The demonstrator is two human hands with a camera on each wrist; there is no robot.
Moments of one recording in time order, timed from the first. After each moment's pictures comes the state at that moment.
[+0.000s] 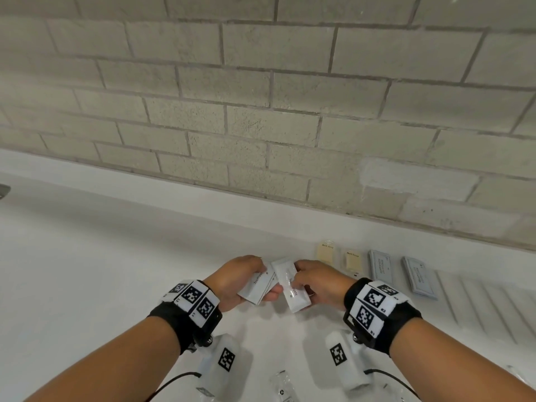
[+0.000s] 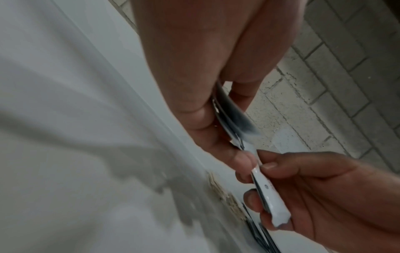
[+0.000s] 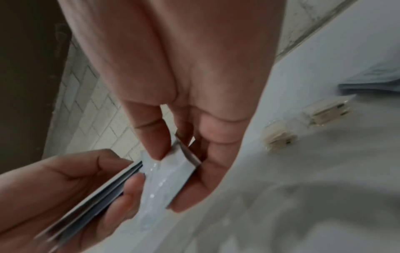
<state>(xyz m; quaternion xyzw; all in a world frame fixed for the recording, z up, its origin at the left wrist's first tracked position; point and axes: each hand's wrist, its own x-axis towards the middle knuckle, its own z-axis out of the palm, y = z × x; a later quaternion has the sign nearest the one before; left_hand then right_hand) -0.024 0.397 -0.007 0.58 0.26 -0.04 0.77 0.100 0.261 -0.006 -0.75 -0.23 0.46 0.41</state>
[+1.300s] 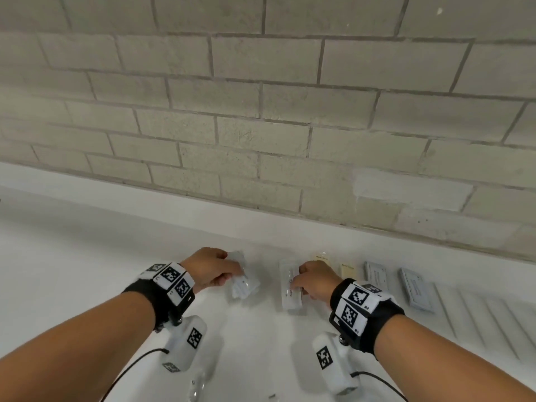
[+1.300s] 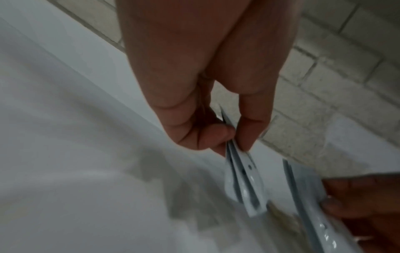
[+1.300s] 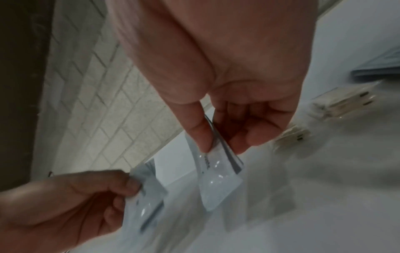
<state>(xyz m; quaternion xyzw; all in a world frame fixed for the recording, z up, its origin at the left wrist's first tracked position) -0.005 0.458 -0.006 0.70 0.36 0.03 0.61 0.127 0.274 -0.005 -0.86 -0.22 0.33 0.34</state>
